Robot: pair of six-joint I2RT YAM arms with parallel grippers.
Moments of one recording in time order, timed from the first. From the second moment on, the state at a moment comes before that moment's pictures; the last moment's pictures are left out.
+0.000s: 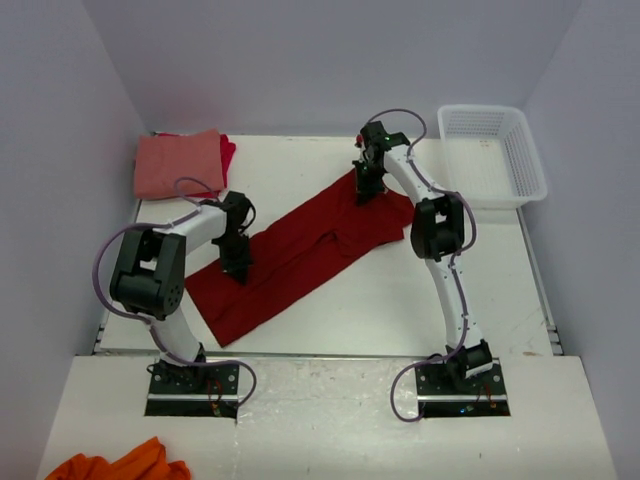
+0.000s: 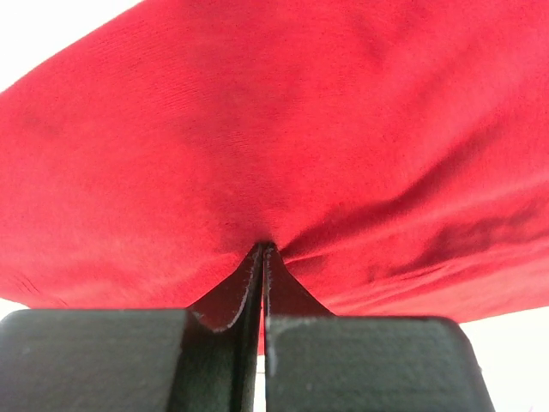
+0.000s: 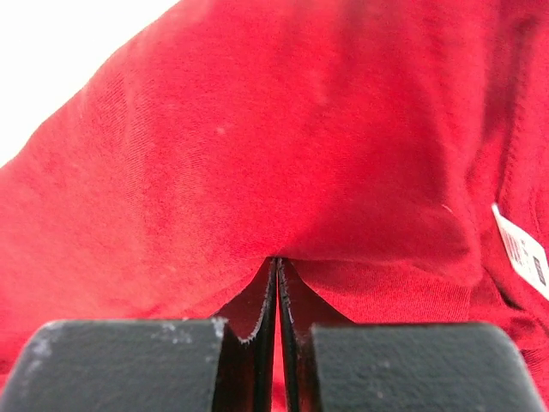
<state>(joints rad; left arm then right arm) -0.24 1.77 1.06 -0.86 0.03 -0.44 0.33 2.61 2.44 -1.12 -0.15 0.27</state>
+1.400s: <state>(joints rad) -0.45 2.51 2.32 -0.76 0.66 -0.19 0.59 1.11 0.92 -0.72 -0.36 0.47</state>
